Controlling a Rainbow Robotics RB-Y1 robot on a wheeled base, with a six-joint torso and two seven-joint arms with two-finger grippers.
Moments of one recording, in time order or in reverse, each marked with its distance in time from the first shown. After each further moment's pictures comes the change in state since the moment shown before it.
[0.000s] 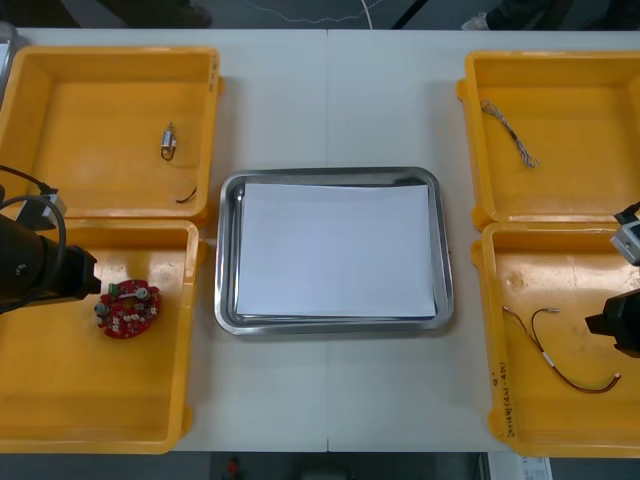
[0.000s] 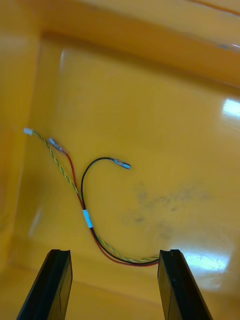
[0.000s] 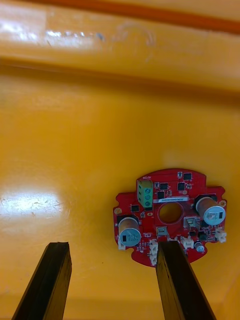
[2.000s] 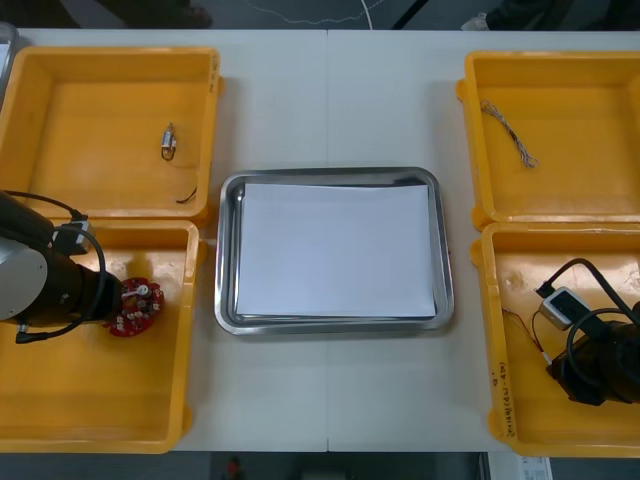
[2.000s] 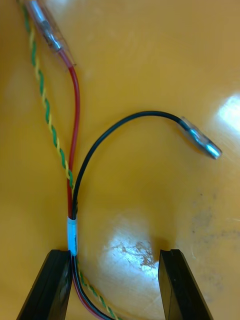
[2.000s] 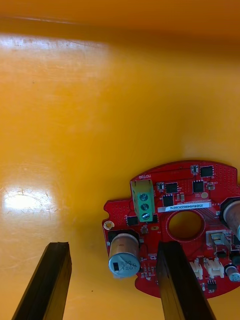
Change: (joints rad) right arm 0.046 -0.114 0.429 0.196 0.255 -0.396 0.128; left arm 0.039 -0.069 -0.118 0.025 -0.170 -0.089 0.000
